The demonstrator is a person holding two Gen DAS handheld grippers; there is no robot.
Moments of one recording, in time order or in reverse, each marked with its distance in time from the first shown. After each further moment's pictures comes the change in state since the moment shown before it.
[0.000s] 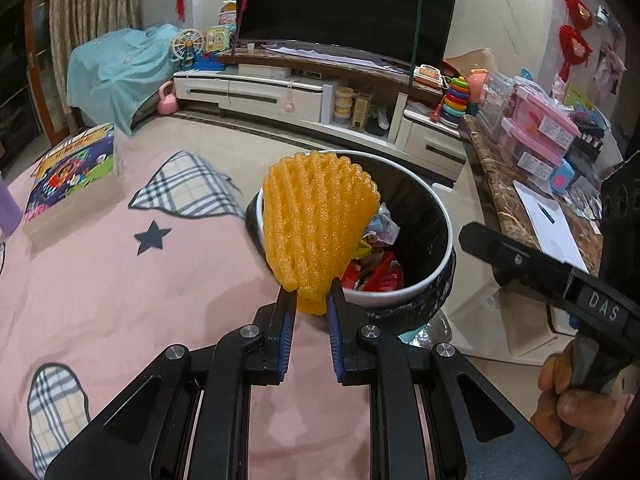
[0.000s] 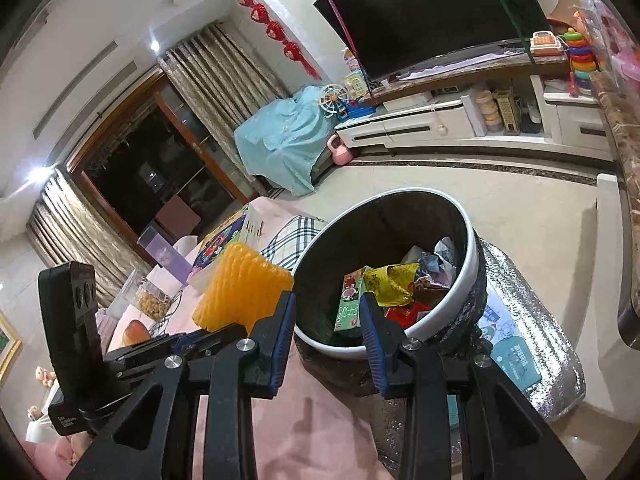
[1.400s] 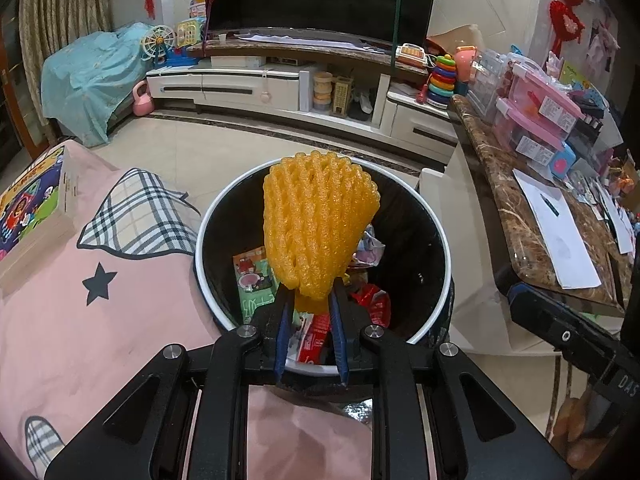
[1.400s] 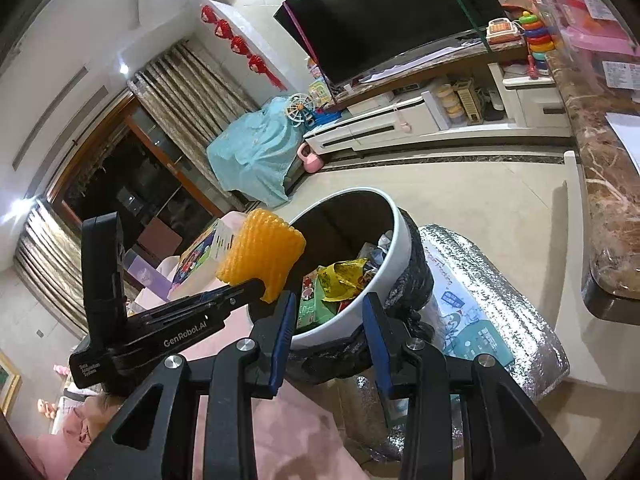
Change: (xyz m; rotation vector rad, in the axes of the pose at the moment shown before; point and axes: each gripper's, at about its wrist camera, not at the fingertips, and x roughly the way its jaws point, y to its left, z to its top) left arm 0.054 -0.028 0.037 0.064 0.059 -0.043; right arm -0.025 -0.035 -0.005 0.103 -0.027 -0.071
